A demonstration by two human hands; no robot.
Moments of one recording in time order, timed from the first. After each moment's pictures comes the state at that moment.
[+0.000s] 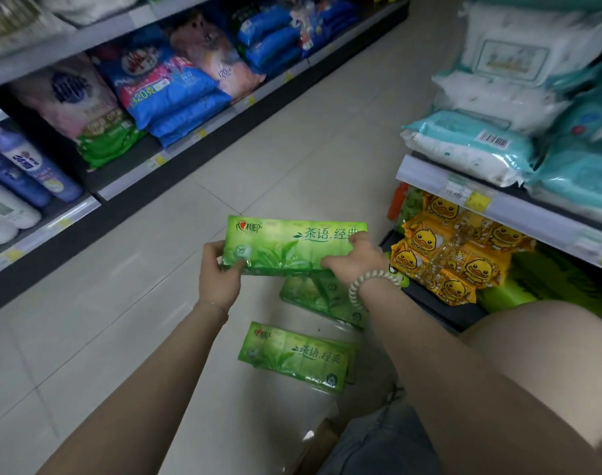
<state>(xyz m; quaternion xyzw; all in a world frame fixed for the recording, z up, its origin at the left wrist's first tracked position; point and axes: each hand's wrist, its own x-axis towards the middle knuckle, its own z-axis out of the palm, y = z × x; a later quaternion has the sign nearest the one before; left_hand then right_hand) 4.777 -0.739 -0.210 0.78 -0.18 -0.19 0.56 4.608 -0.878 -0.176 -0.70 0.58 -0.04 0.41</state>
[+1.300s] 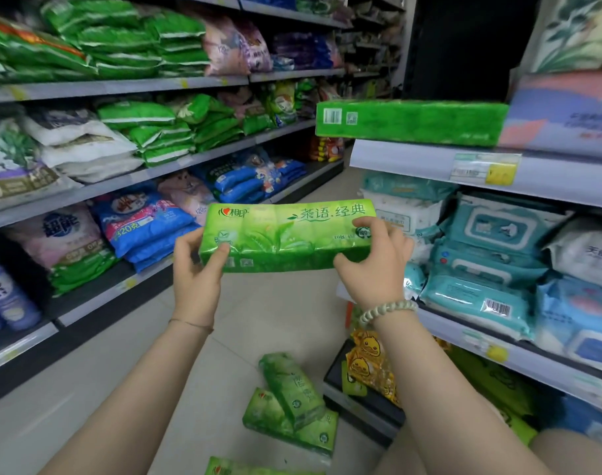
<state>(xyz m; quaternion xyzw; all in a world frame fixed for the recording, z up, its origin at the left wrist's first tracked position) 4.748 -0.809 -0.015 0.55 -0.34 -0.08 0.76 4.543 -0.907 0.017 -0.72 0.45 -0.47 0.23</state>
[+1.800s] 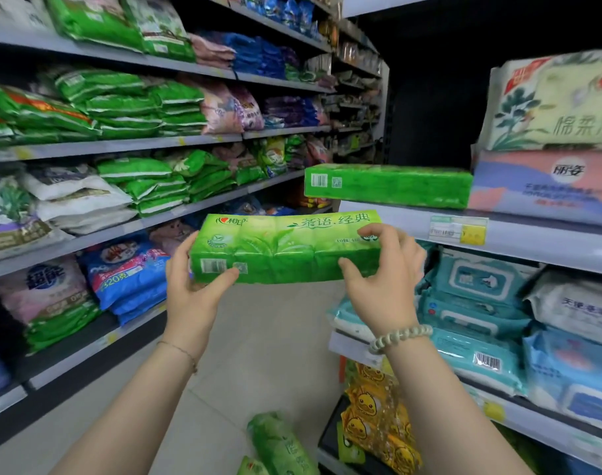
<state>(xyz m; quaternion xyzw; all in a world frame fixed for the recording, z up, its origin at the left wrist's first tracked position) 4.751 -0.825 0.043 0.51 -0.42 -0.08 0.75 4.529 -0.912 0.078 -0.71 0.40 -0.56 0.15</state>
